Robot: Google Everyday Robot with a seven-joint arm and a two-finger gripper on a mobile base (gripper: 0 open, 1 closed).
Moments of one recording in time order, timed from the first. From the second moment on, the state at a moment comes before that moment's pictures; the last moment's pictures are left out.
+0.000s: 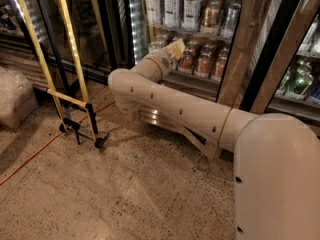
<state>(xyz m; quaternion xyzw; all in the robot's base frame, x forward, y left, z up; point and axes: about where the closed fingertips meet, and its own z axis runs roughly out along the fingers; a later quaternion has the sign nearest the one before) 0.794 -0.087 0.869 0.04 0.66 -0.43 0.61</state>
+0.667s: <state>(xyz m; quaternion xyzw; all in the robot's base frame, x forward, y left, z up) 0.802 -0.124 0.870 0.07 0.67 -0.41 0.61</state>
